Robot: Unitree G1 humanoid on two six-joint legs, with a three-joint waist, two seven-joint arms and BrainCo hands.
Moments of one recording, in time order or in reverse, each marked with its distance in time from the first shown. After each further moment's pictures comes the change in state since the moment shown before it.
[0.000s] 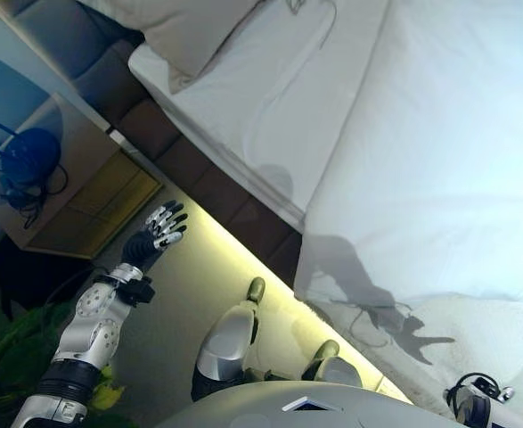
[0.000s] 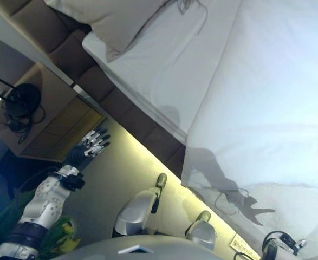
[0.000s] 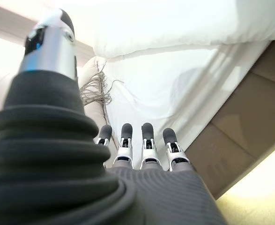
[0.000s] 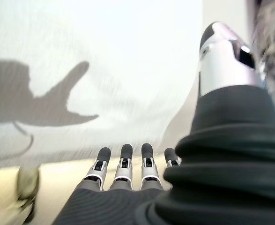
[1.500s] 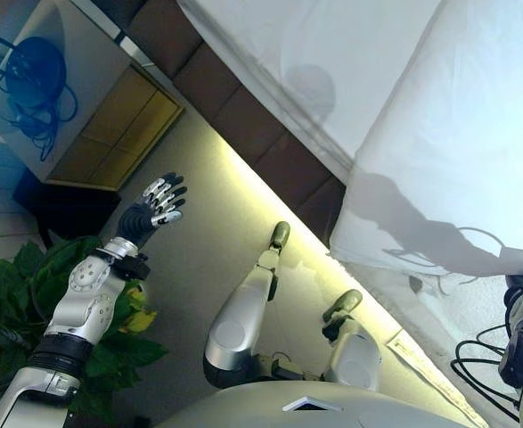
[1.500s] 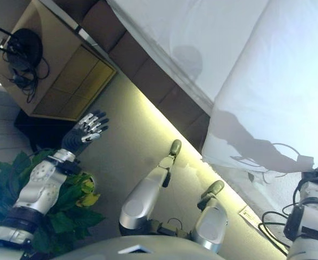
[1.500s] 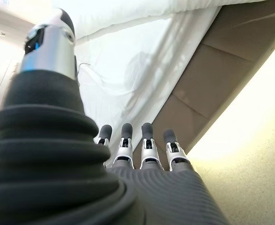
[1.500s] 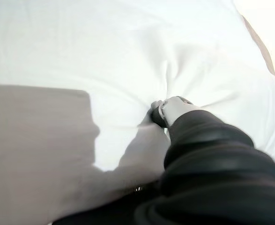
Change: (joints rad) left arm -0.153 0.079 -0.048 0.002 -0.011 -0.070 -0.019; right arm -0.383 -0.290 0.181 -0.007 -0.042 0.170 0.283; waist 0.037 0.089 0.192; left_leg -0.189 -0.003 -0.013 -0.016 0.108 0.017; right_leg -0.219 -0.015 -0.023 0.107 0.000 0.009
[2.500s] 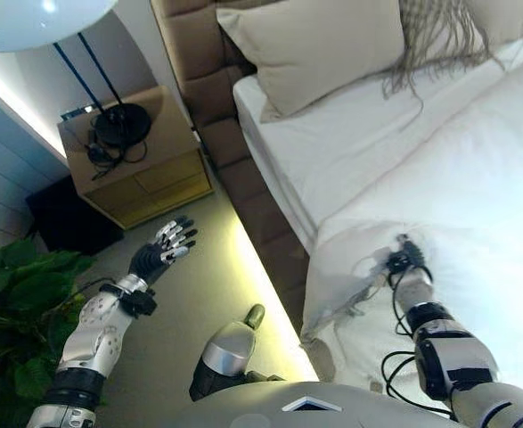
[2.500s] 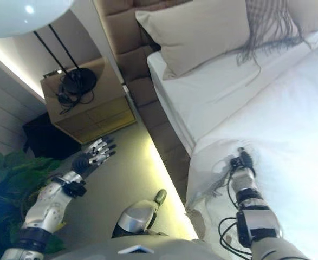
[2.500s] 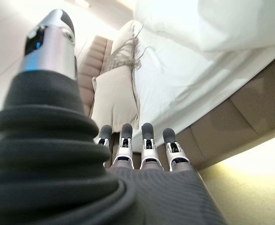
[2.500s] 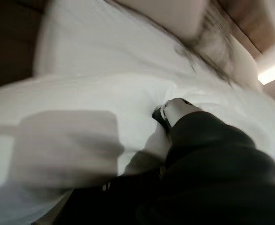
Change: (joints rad) left arm 0.184 -0.188 0.148 0.012 0.131 0.179 -0.136; right arm -0.012 0.483 0.487 -0.303 -0.486 -0.114 -0.327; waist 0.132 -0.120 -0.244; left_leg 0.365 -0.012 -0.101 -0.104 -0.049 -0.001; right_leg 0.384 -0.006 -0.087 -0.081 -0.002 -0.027
